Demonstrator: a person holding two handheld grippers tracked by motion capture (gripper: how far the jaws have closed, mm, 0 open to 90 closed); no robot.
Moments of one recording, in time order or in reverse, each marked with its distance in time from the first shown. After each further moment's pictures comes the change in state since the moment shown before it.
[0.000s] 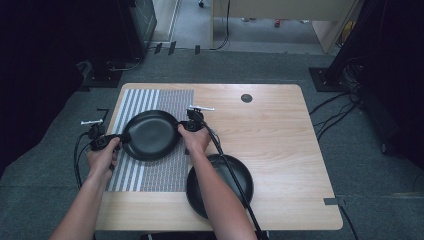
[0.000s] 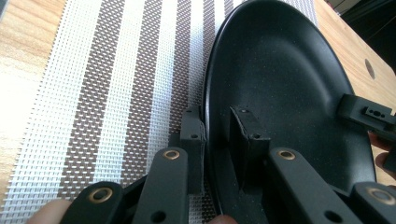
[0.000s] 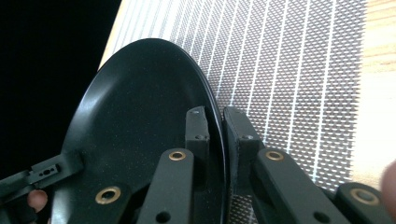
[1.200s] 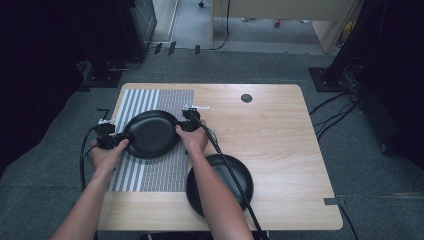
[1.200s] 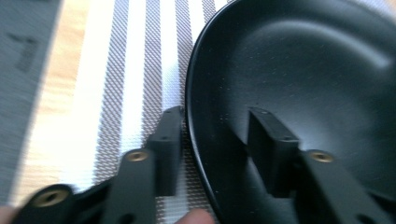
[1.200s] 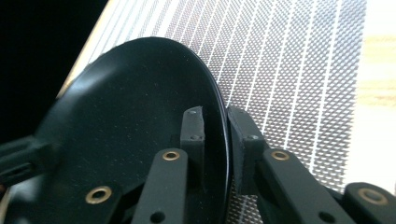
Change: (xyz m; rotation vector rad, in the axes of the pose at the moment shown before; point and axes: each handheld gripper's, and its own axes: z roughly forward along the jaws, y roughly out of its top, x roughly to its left) left arm -0.033 -0.008 0.010 -0.061 0.285 0.385; right arm 0.009 -0.001 0.006 -0.040 -0.090 -0.162
